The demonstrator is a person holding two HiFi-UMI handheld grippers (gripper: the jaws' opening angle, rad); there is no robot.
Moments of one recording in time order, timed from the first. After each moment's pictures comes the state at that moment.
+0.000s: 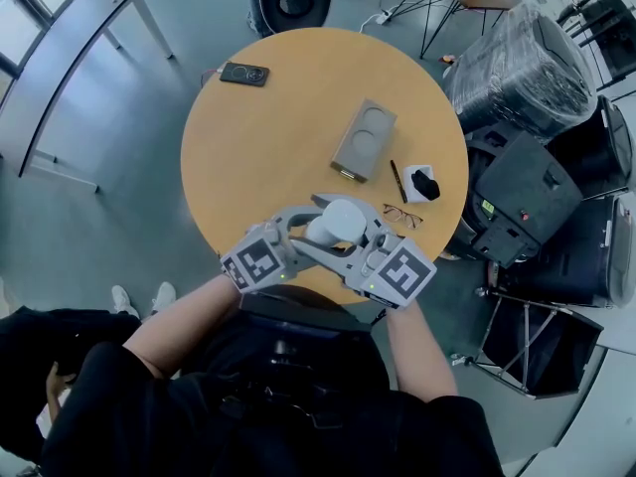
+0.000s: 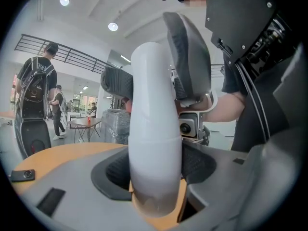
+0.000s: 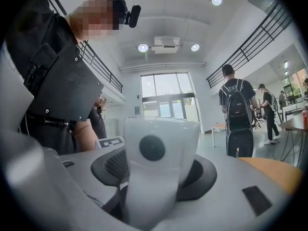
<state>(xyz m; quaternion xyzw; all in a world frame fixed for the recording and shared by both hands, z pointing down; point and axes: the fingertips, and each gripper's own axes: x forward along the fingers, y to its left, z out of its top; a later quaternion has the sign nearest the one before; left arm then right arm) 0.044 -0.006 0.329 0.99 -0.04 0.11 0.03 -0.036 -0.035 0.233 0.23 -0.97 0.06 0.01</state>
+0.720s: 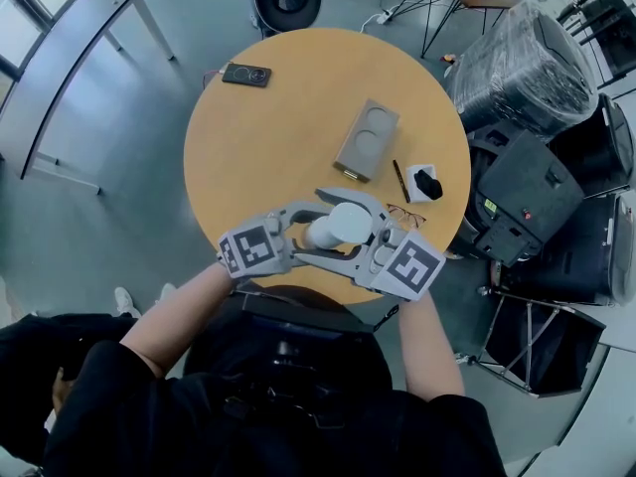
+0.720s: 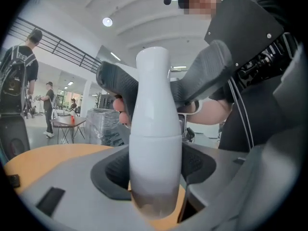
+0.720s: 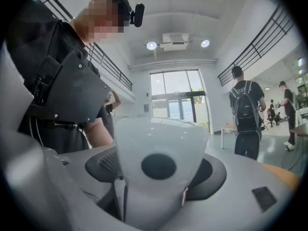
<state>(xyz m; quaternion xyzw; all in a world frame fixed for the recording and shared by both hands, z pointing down) 0.039 0.003 0.318 0.99 0.05 0.10 0.04 -0.043 -0.024 0.224 0.17 -0.98 0.05 0.03</state>
